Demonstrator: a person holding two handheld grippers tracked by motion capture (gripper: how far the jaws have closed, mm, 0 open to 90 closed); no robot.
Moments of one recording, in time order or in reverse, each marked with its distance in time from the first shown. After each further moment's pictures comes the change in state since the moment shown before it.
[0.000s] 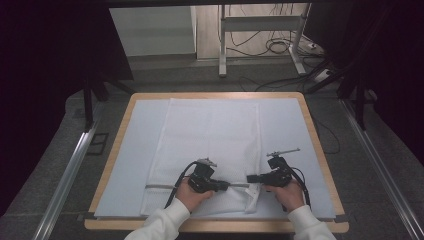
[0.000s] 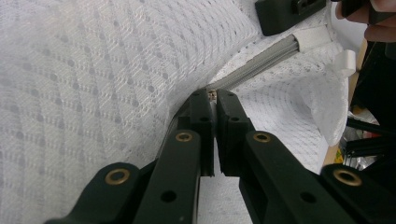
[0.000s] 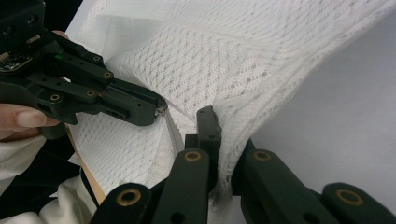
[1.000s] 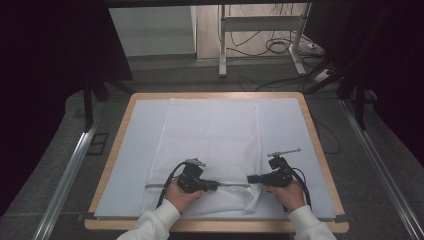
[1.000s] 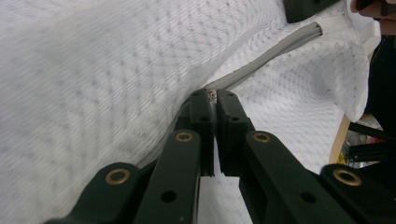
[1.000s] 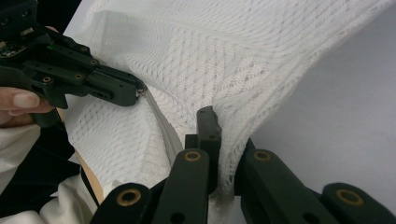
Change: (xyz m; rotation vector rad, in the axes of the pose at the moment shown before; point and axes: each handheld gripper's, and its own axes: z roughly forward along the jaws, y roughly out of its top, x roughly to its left) left arm 0.017 -0.016 -0.024 -0.008 0.022 -0.037; right arm -0.002 -0.001 -0.001 0.003 0.002 0.005
